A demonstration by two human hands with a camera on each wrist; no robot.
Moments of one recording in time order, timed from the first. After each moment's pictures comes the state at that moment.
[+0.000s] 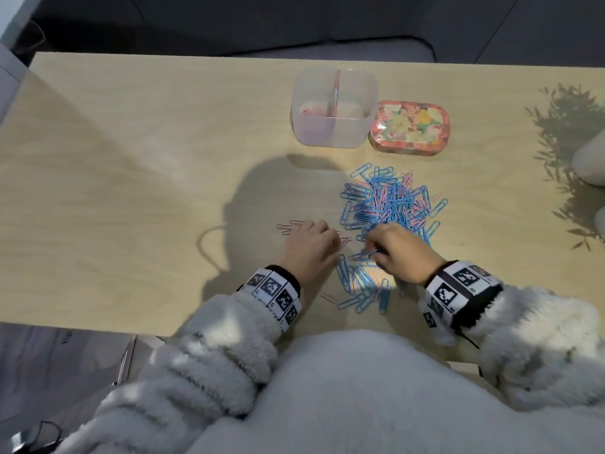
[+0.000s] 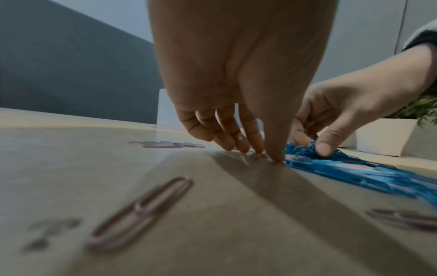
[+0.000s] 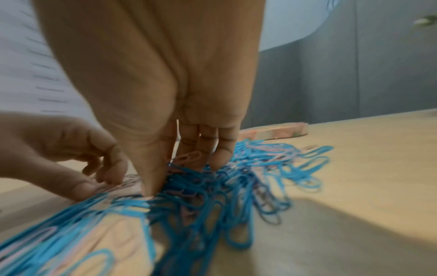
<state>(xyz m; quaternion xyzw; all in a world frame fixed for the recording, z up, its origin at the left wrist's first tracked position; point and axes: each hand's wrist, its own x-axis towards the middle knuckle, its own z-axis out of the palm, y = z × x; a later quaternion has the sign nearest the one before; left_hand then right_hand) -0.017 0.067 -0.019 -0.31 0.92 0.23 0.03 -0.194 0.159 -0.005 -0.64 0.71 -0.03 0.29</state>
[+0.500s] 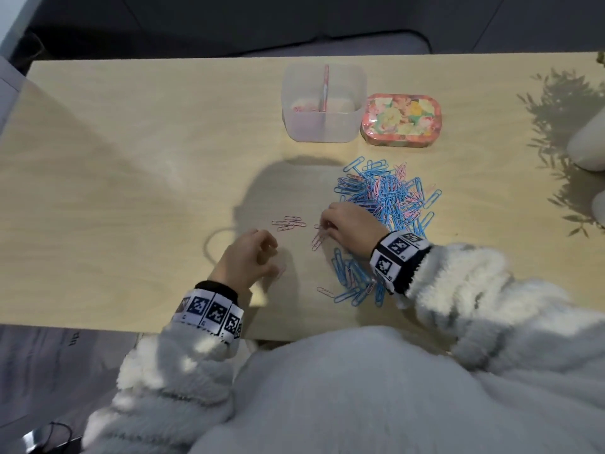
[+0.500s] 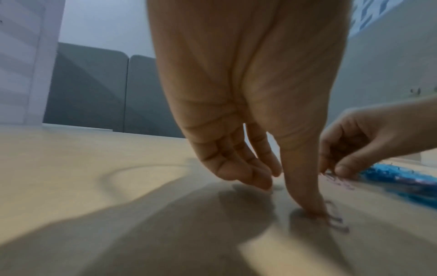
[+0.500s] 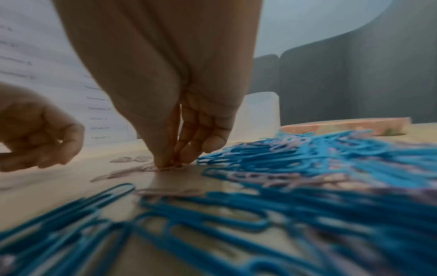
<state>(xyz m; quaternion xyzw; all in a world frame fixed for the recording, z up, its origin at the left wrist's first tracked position) 0.065 0.045 -0.008 -0.44 0.82 0.36 0.03 -0.155 0.105 -0.004 -0.67 0.69 -0.03 0.26</state>
